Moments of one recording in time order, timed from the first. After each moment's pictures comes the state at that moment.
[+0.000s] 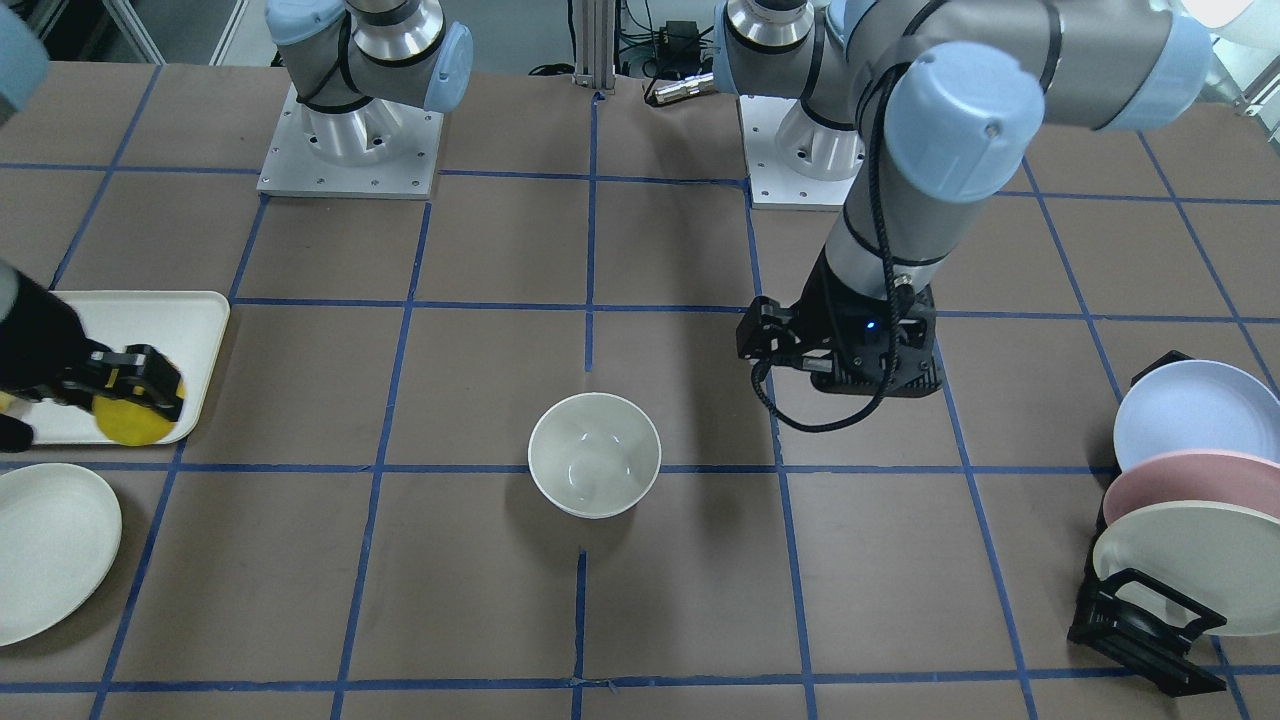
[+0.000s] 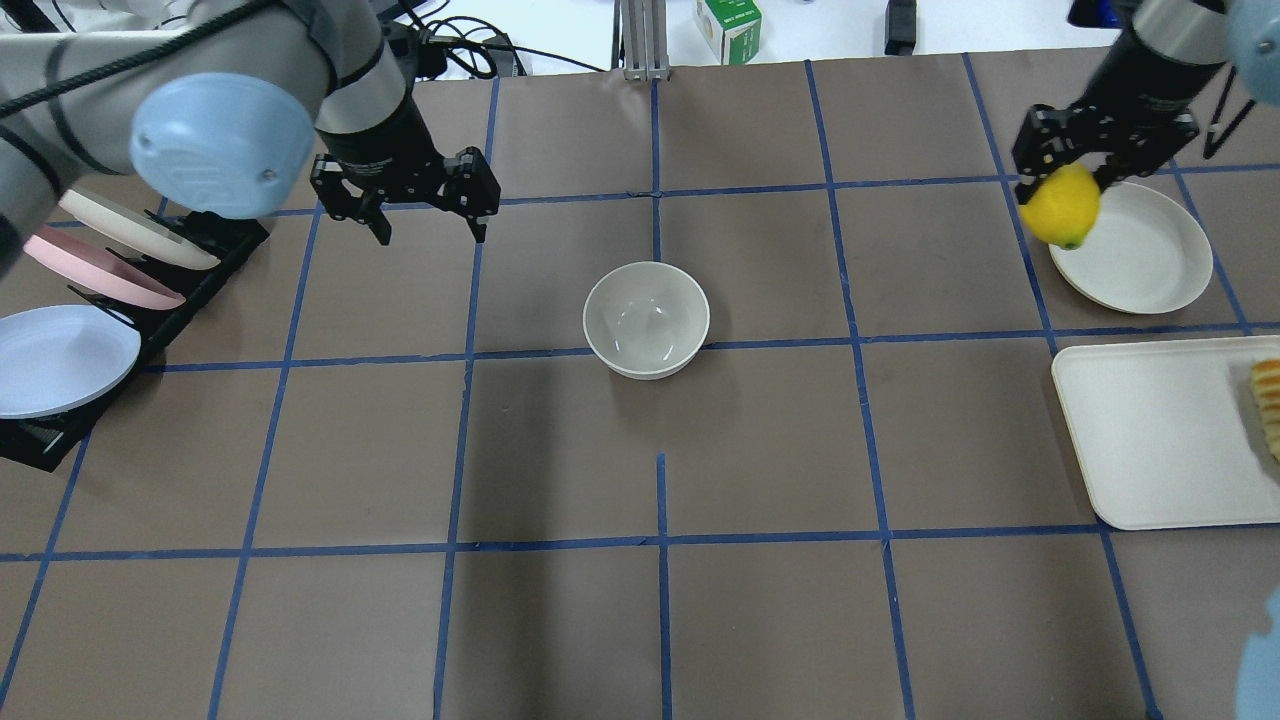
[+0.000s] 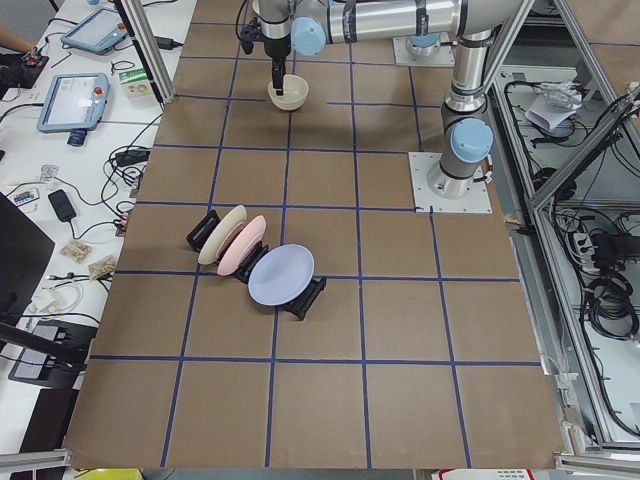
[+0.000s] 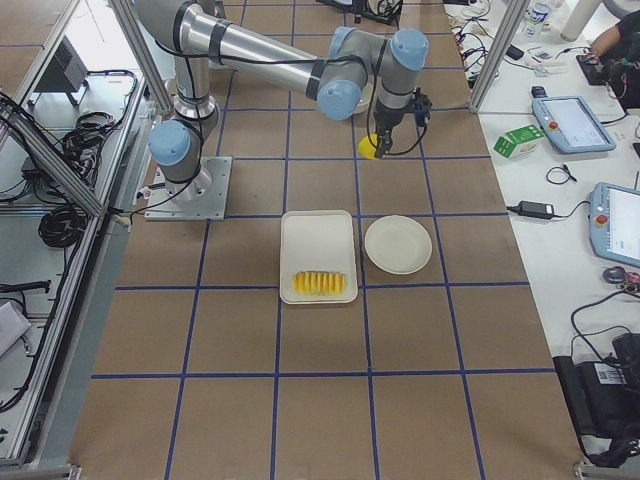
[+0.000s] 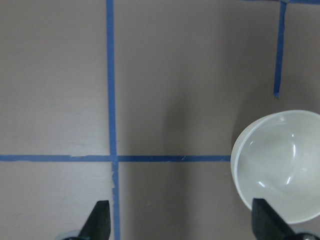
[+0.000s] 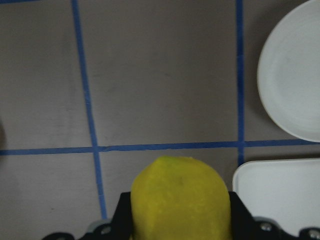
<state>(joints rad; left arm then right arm) -1.62 -1.75 -1.54 -1.44 1.56 0.00 1.35 -1.33 1.50 -1.69 -1.52 -0.16</state>
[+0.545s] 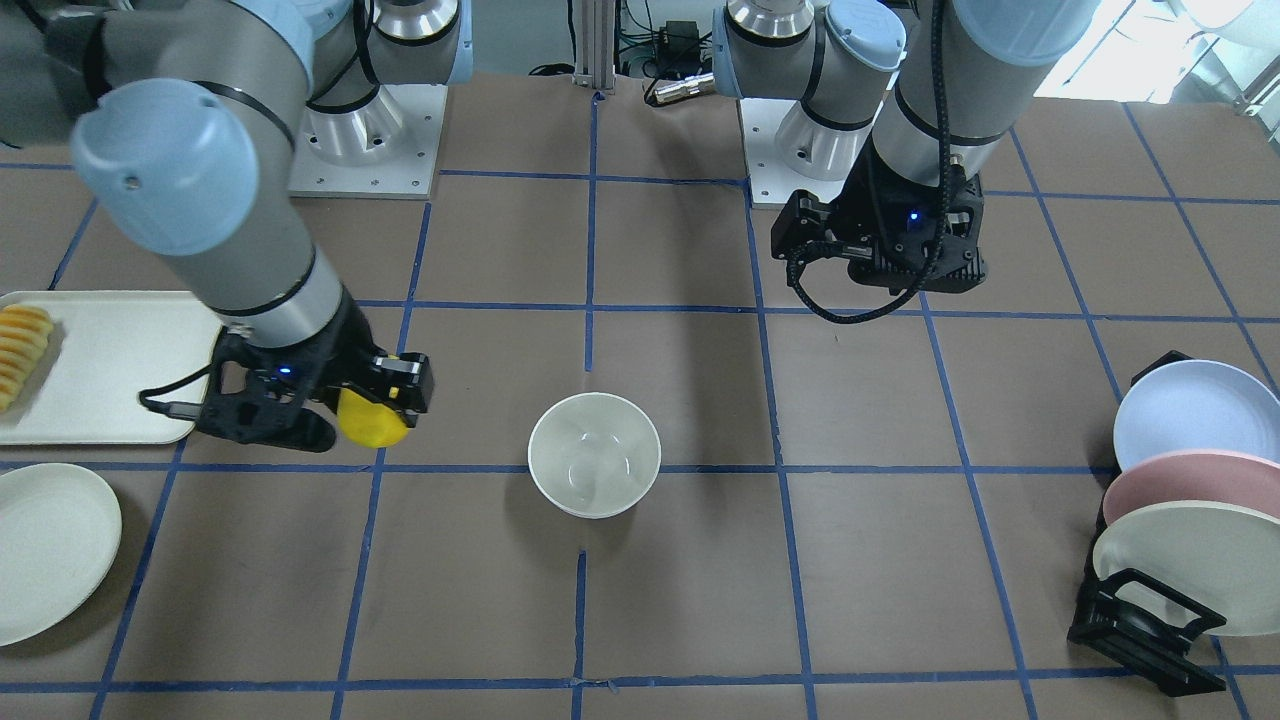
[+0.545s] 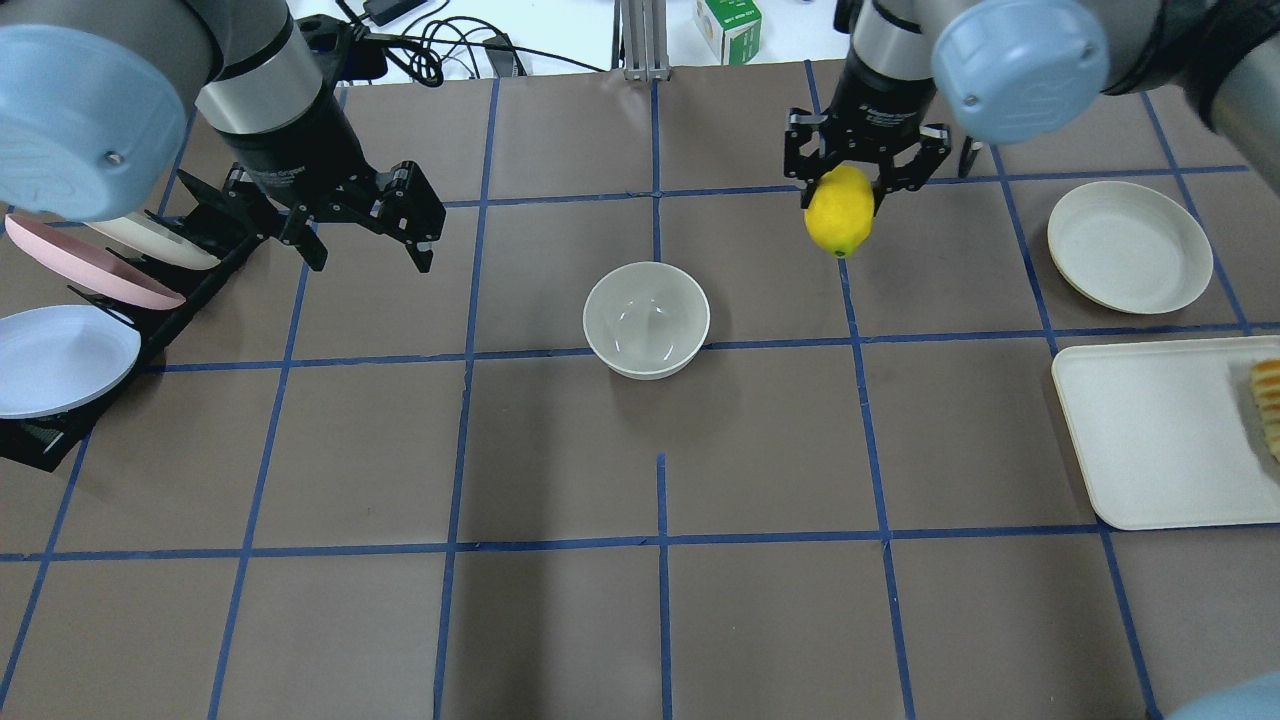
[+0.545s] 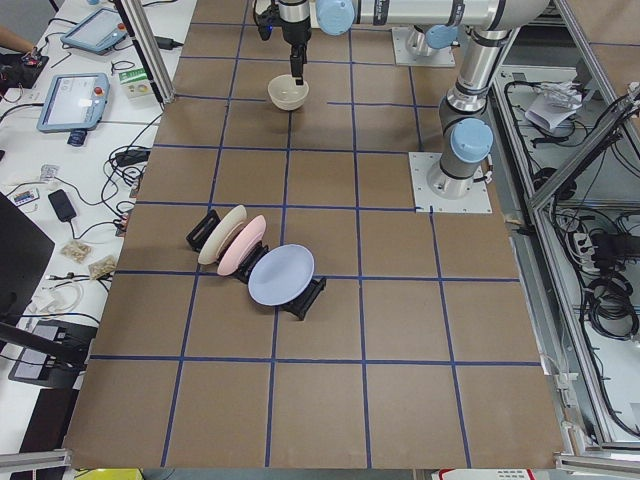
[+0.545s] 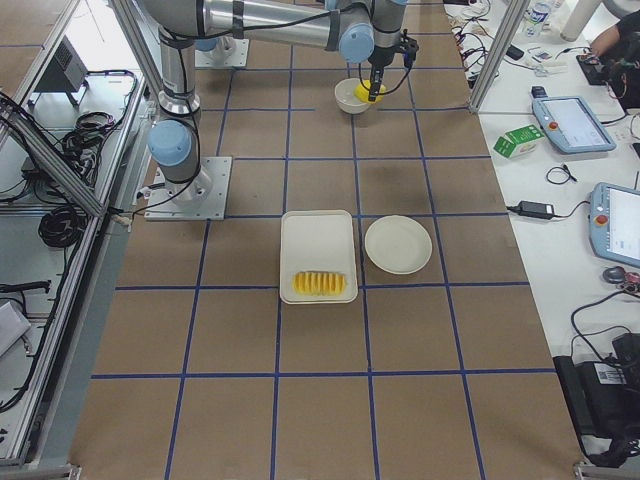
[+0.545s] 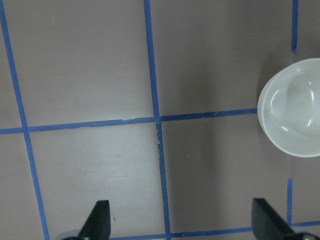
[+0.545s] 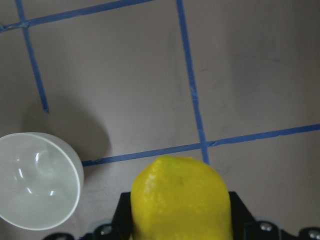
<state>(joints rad) -1.59 -1.63 -1.55 -1.62 1.56 0.05 1.68 -1.27 1.46 -1.75 -1.51 0.27</state>
